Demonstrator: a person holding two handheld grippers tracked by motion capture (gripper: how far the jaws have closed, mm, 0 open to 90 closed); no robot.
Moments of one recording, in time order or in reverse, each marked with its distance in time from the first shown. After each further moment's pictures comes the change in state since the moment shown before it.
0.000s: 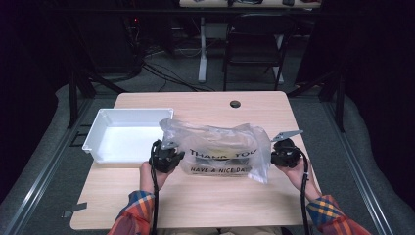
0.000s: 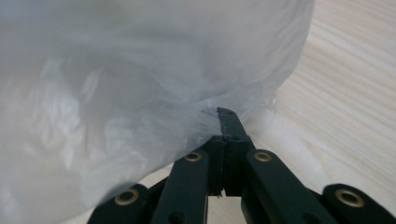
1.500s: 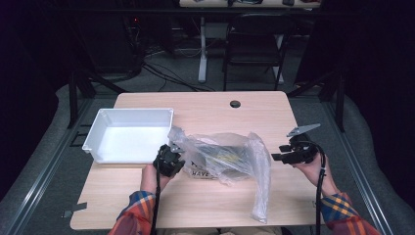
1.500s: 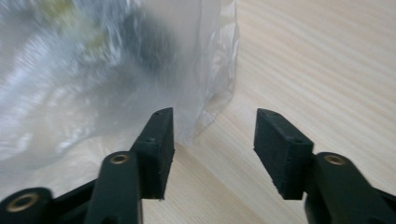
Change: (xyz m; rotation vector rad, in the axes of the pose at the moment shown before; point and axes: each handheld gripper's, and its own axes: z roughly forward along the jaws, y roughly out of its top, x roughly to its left) left arm -0.004 -0.009 0.023 0.178 0.001 0.056; right arm -0.031 -0.001 -0.039 0.006 0.010 0.007
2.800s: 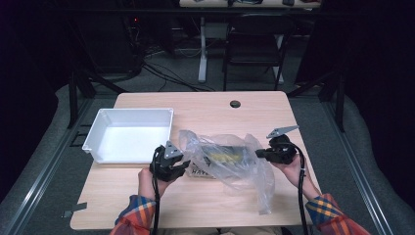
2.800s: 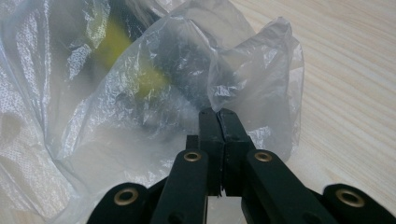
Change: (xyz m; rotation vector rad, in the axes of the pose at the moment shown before) left arm -0.028 0.005 -0.049 -0.198 0.016 0.009; right arm 0.041 0.021 0.037 -0.032 0.045 -0.029
